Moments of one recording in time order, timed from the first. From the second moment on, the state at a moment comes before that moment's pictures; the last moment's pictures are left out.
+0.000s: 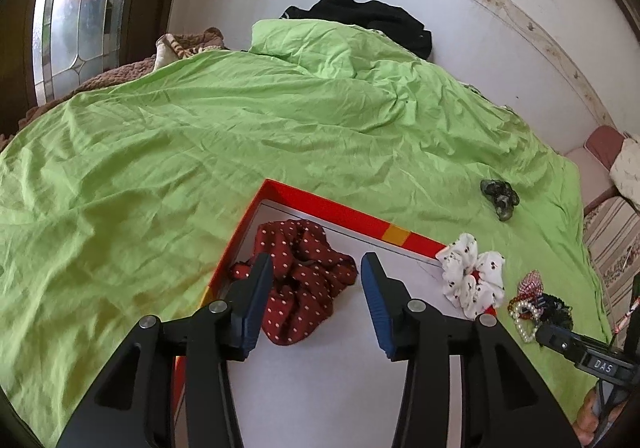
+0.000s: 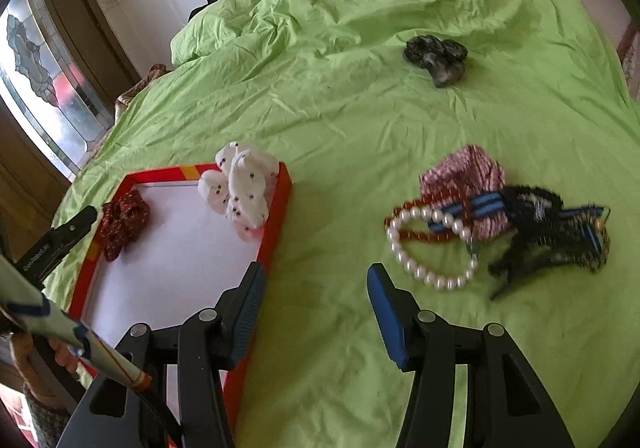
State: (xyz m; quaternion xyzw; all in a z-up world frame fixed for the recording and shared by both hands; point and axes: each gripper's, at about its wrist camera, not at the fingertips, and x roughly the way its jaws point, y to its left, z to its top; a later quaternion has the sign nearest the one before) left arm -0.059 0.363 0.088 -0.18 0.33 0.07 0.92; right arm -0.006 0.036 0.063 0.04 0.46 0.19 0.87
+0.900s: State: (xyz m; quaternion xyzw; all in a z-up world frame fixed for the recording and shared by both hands) left arm -0.156 0.226 0.094 -0.05 0.36 0.04 0.93; right arm -0.112 -0.053 0.055 -0.03 0.43 0.13 0.90
